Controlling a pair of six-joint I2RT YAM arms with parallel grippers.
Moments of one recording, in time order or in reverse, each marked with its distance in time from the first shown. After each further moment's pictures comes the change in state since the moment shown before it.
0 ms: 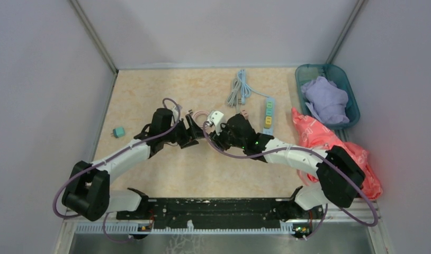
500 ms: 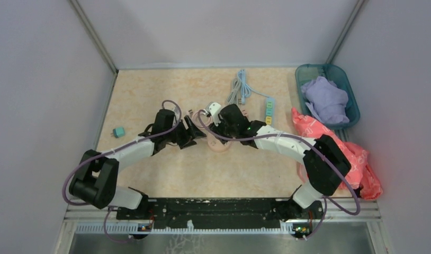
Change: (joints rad) left arm 0.032 0.089 -0.015 0.041 -0.090 -0.013; right arm -0.063 0.156 0.223 -0.267 0.098 -0.014
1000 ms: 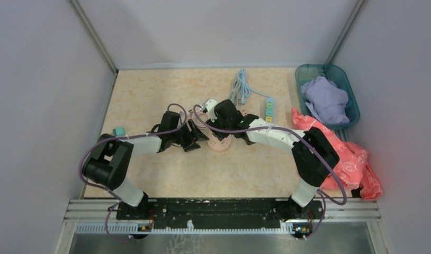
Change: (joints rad) left arm 0.001 0.203 0.005 0.108 0.033 -0.051; right arm -0.019 0.114 0.130 -0.091 0.009 0.023
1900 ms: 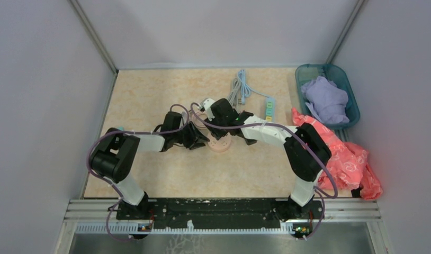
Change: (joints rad) left arm -0.009 0.105 0.011 0.111 0.049 -0.047; right arm 0.000 0.096 0.073 -0.036 0.002 0.038
